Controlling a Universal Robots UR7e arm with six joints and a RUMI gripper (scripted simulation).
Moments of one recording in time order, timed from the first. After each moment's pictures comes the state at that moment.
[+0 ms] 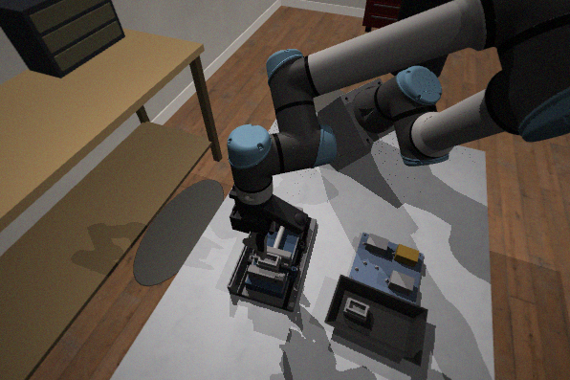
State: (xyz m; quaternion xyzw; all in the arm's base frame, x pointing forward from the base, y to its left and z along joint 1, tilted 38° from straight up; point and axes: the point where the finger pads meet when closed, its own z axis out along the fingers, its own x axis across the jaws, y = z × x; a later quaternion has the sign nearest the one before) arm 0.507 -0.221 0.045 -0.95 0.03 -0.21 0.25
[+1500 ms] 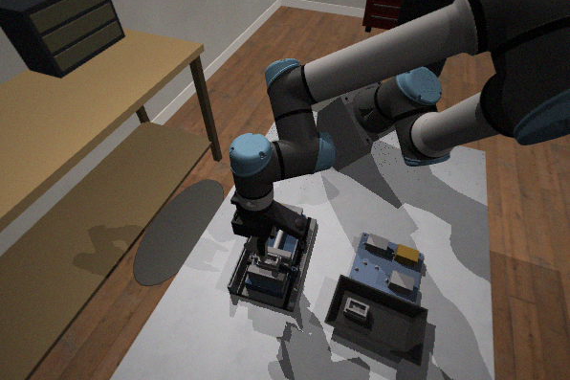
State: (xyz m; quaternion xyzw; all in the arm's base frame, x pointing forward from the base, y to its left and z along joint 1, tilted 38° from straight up) arm 0.515 -0.211 0.029 -0.95 0.03 -0.21 0.25
